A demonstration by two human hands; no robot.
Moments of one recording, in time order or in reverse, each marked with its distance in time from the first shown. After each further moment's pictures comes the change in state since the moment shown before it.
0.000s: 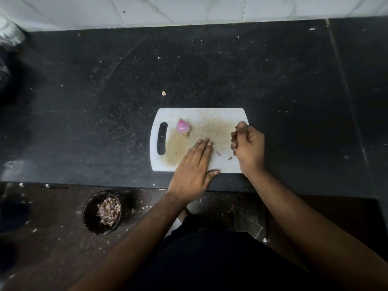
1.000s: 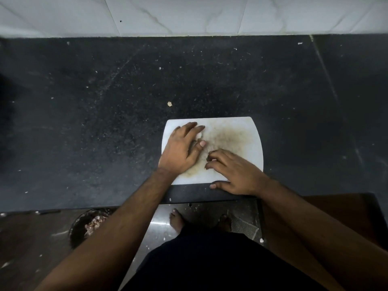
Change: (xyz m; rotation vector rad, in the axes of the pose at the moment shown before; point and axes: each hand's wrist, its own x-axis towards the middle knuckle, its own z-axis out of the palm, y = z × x) left_hand 0.058 -0.103 -0.042 -0.384 0.117 0.016; right_hand -0.018 0.019 0.014 -1.214 -0.844 -0.883
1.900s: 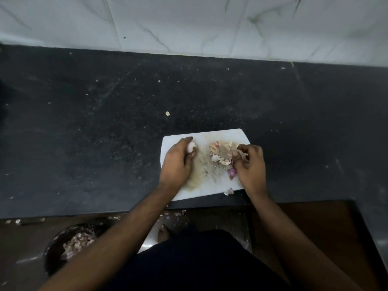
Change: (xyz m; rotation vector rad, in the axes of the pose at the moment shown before) left_hand -0.023 0.018 0.003 -0.232 0.181 -0.203; right_hand -0.007 -0.020 -0.018 0.455 0.711 0.901
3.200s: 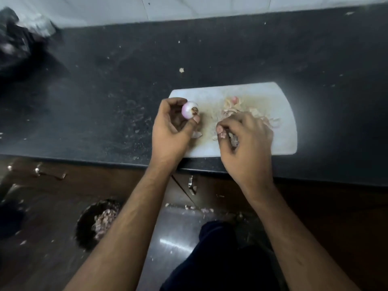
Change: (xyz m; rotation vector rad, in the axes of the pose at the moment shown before) left_hand -0.059 0.001 0.030 -0.500 0.359 -0.097; right_hand -0.053 0.024 0.046 -0.129 -0.001 -0.479
